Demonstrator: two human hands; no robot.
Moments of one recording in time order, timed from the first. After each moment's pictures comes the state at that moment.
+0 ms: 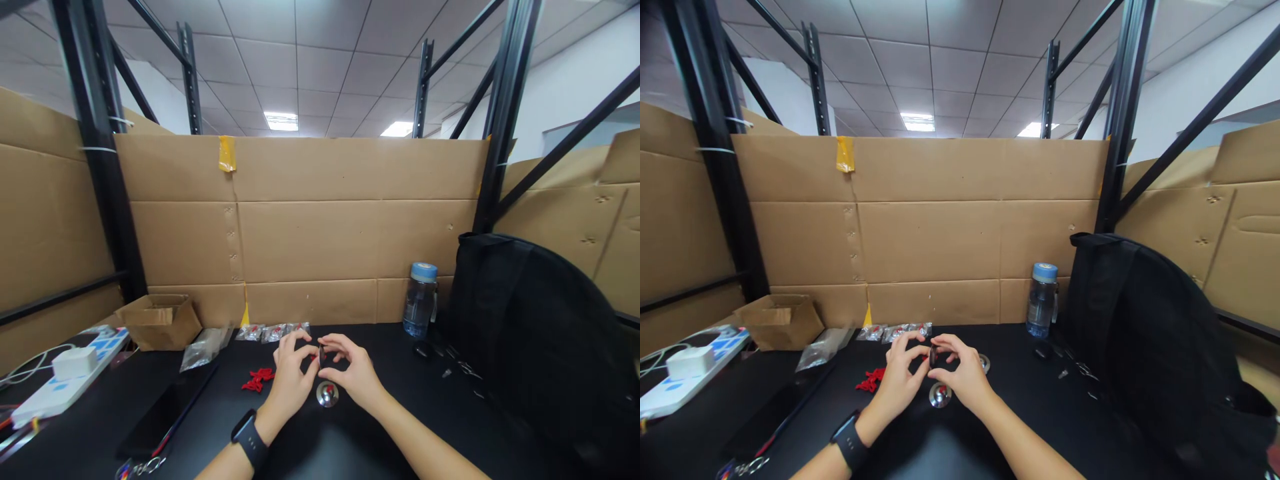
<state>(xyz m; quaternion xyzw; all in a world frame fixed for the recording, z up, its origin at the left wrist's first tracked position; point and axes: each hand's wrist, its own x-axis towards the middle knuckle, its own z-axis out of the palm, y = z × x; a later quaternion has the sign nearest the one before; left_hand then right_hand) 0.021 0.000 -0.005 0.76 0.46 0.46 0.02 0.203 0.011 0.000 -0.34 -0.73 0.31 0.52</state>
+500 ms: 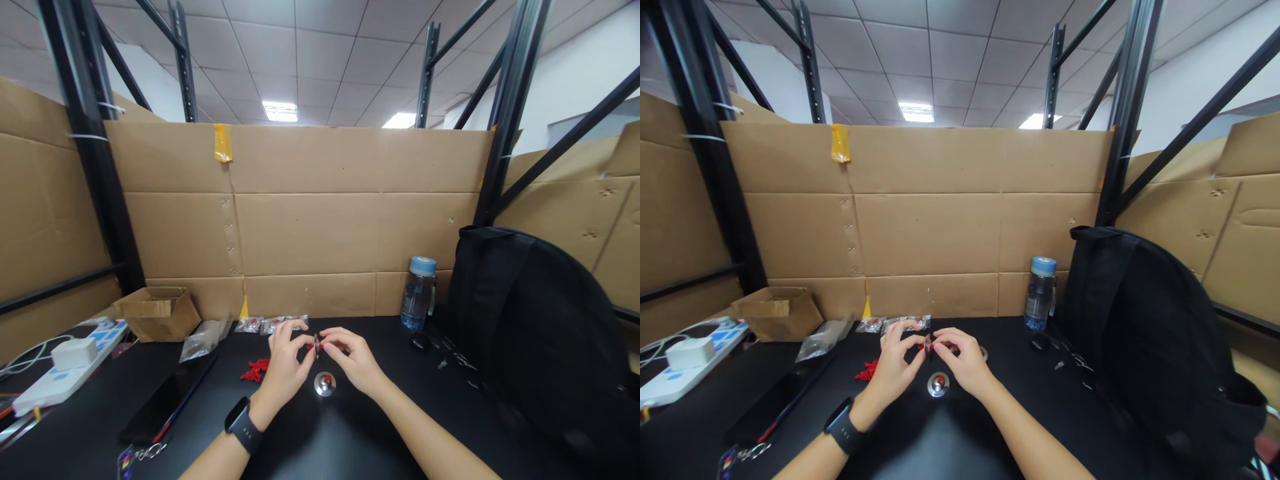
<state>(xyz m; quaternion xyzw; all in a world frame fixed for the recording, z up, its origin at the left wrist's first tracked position) 0.014 0.002 0.003 0.77 0.44 0.47 -0.04 0.210 0.008 0.007 -0.33 -0.74 0.31 0.50</state>
